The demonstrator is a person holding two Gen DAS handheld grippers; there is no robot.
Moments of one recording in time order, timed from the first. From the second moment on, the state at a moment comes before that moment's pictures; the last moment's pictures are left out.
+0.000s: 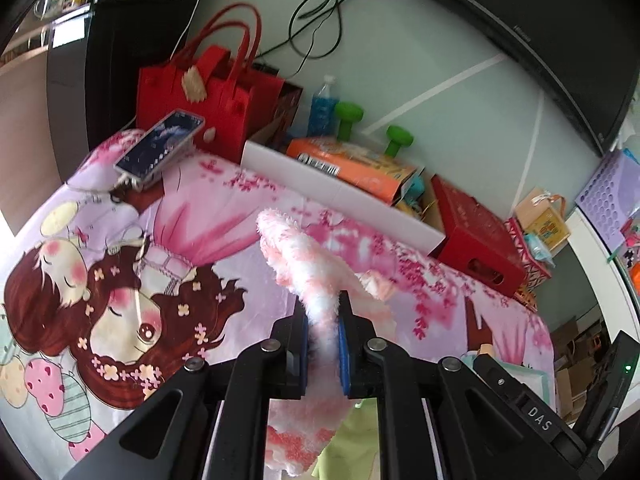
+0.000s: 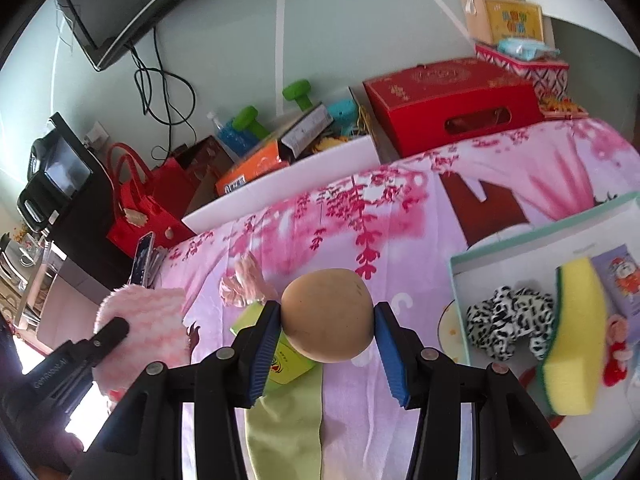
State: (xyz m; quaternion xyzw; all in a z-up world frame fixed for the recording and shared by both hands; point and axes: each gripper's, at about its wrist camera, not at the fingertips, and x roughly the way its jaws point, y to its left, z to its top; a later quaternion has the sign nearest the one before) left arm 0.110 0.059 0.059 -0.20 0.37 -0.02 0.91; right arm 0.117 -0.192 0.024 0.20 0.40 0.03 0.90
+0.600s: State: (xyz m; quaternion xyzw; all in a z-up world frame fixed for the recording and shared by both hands) left arm 0.095 0.025 0.087 -0.17 0.34 -0.06 0.92; right arm 0.076 -0.230 0.064 0.19 0.38 -0.01 0.91
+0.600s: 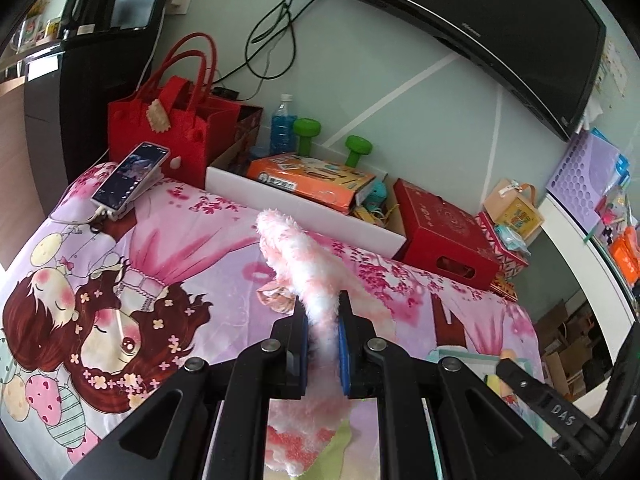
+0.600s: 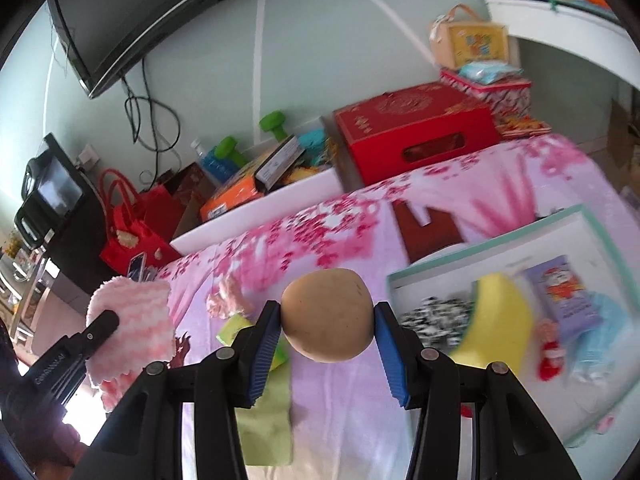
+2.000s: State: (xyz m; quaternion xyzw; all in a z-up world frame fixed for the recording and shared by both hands) left arm 0.041 -0.228 0.005 0.00 0.48 -0.34 0.81; right arm 0.001 -0.410 0.022 0.24 0.44 -0.28 0.82
